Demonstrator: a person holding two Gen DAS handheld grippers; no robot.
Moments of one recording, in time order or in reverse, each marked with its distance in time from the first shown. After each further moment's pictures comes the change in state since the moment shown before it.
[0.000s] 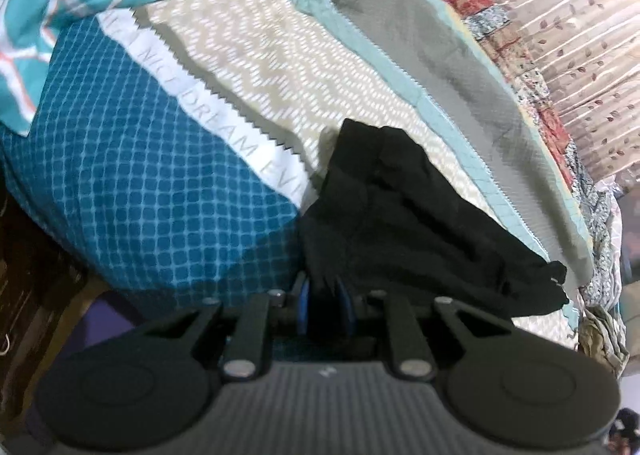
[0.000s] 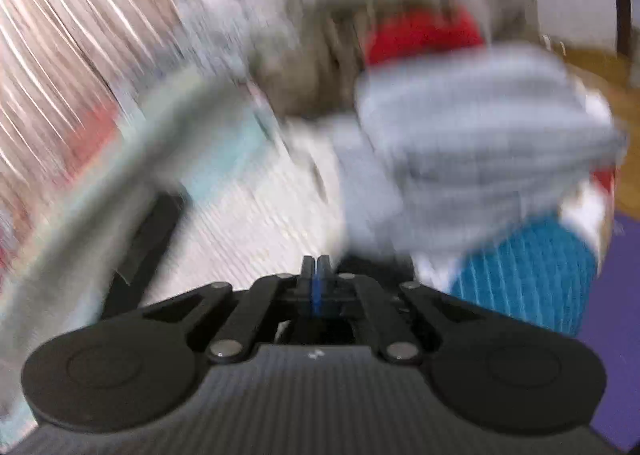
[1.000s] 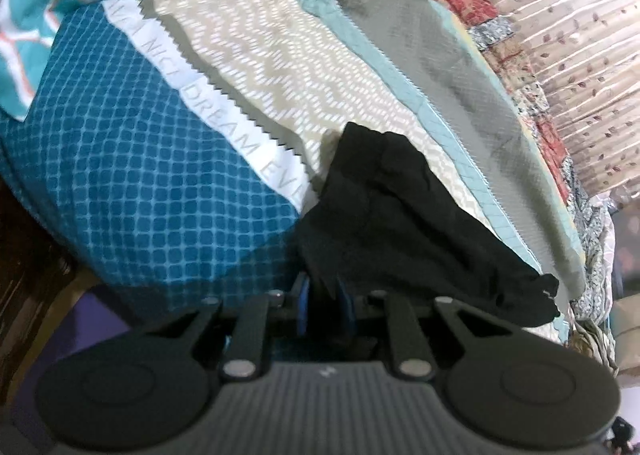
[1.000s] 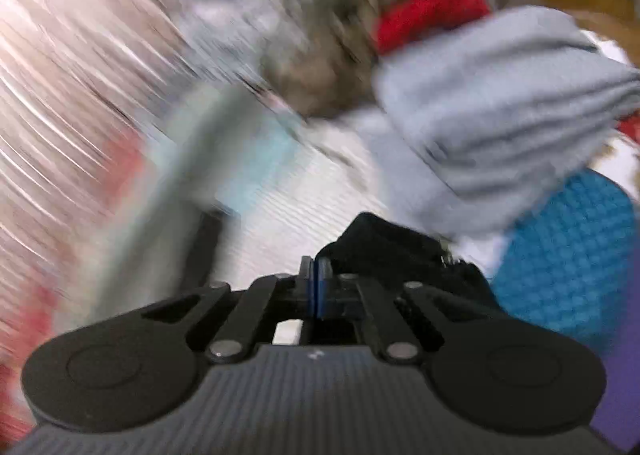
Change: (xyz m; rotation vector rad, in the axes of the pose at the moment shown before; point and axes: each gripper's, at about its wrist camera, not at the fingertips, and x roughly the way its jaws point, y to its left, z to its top) left arm 0.004 0.005 -0.003 -0.047 -0.011 -0.024; right arm 0.007 -0.014 0.004 0.249 0.087 0.172
